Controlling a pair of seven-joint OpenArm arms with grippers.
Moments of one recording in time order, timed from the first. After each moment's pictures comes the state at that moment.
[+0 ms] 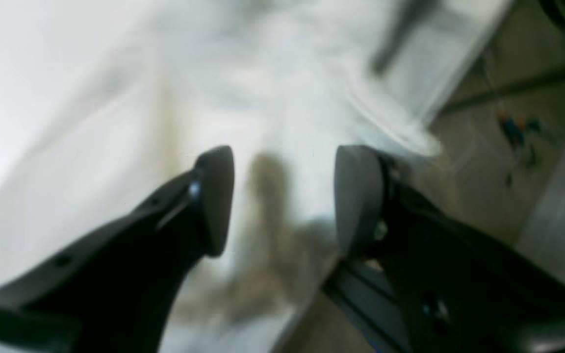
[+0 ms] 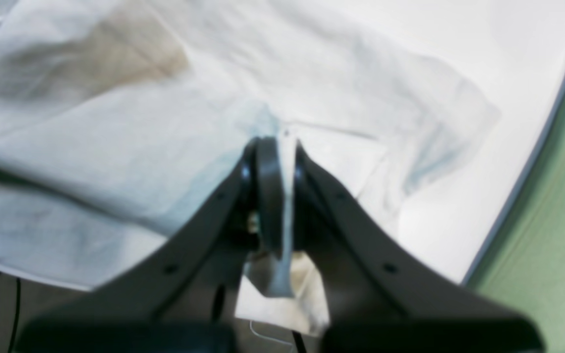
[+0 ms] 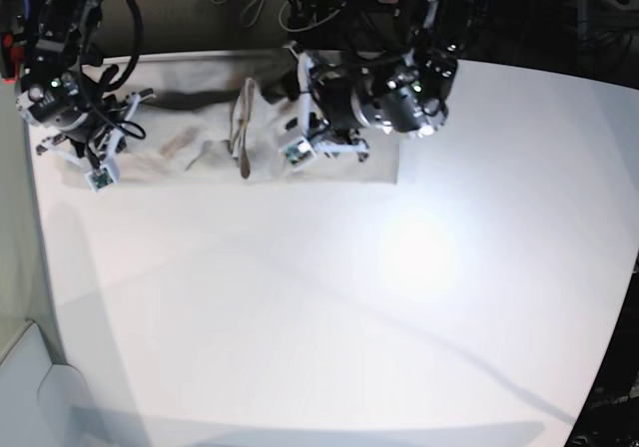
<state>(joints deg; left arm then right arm) 8.2 0.3 19.2 101.5 -18.5 -39.4 63.4 -13.4 8.7 23.4 106.3 3.5 39.9 -60.0</state>
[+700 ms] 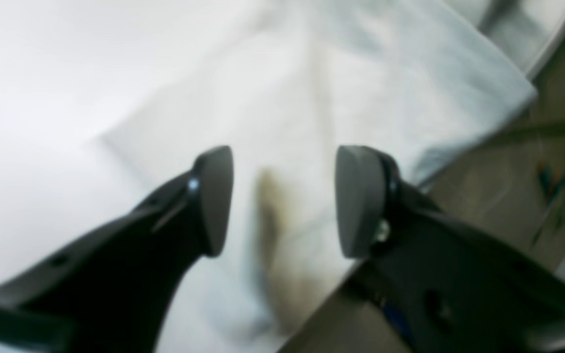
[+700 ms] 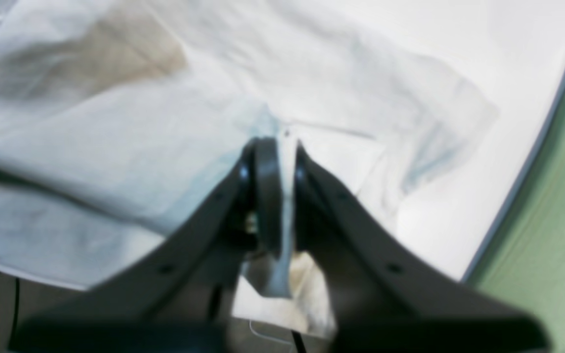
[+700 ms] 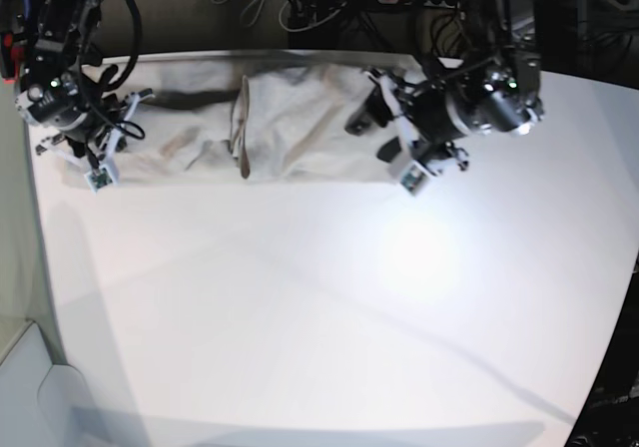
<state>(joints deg) 12.4 -4.7 -4.4 109.9 -29.3 -39.8 65.2 -13.4 8.8 23.4 106.3 3.5 39.9 -60.0</state>
